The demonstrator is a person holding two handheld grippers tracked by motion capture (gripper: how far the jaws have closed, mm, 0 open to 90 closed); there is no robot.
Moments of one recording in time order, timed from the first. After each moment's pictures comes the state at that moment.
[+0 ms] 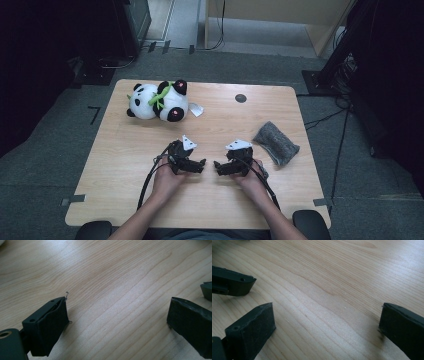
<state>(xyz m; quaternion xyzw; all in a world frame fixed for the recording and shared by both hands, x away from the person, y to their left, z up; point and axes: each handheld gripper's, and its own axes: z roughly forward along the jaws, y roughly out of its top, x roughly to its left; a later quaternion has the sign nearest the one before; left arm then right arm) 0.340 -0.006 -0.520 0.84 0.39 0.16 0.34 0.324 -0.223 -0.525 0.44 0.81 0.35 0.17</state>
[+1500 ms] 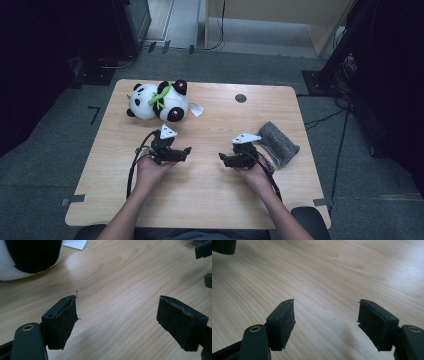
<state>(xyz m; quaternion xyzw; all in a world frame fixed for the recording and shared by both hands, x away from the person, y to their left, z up) 0.352 0.048 -0.475 0.82 0.41 0.14 0.38 0.328 -0.240 -0.493 0.43 0.81 0.37 0.16</state>
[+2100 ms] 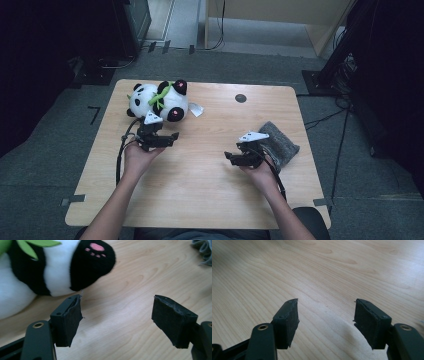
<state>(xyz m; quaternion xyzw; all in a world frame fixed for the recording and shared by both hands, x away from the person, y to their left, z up) 0.380 0.084 -0.447 0.80 0.42 0.16 0.39 0.329 -0.259 -0.489 0.44 0.80 0.38 0.13</state>
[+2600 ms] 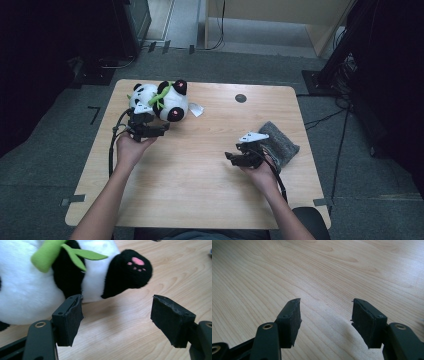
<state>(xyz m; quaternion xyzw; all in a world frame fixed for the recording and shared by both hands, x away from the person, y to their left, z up) 0.407 0.110 -0.440 0.79 0.45 0.17 0.39 0.329 -0.259 -0.491 0.44 0.81 0.38 0.13</state>
